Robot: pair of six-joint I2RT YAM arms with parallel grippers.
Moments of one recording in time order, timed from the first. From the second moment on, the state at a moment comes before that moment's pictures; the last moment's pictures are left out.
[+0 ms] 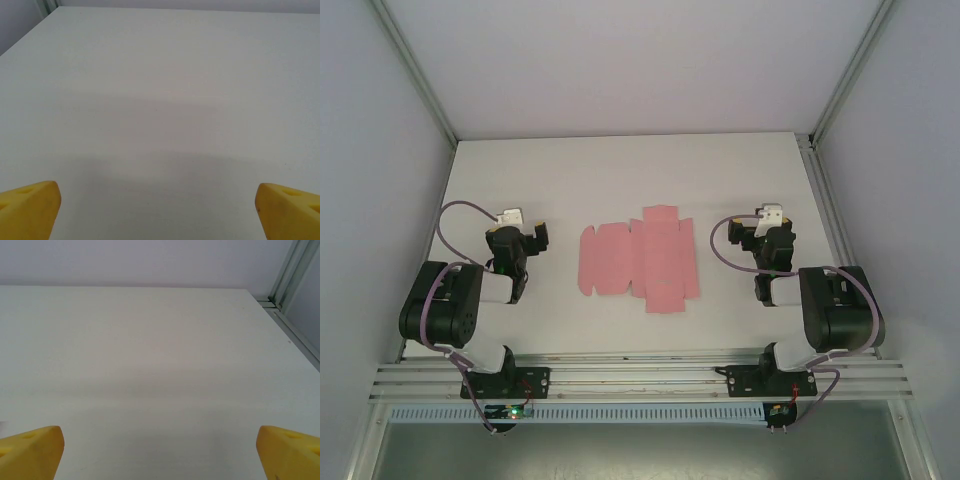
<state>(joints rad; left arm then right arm) -0.02 1.57 0.37 0.80 -0.16 -0.08 0.00 1.52 0.31 0.93 0.04 0.00</state>
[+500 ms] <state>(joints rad) -0.02 1.57 0.37 0.79 -0.14 -0.08 0.00 1.52 0.31 0.93 0.04 0.00</state>
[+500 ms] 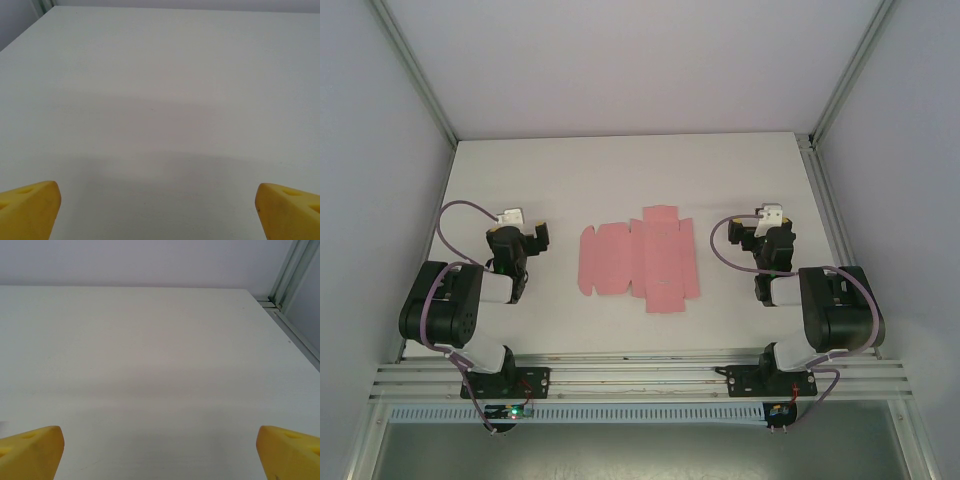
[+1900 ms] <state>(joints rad) -0.17 1.31 0.77 -0.29 0.16 -0.49 0.45 1.43 0.77 -0.02 -0.11 0.36</state>
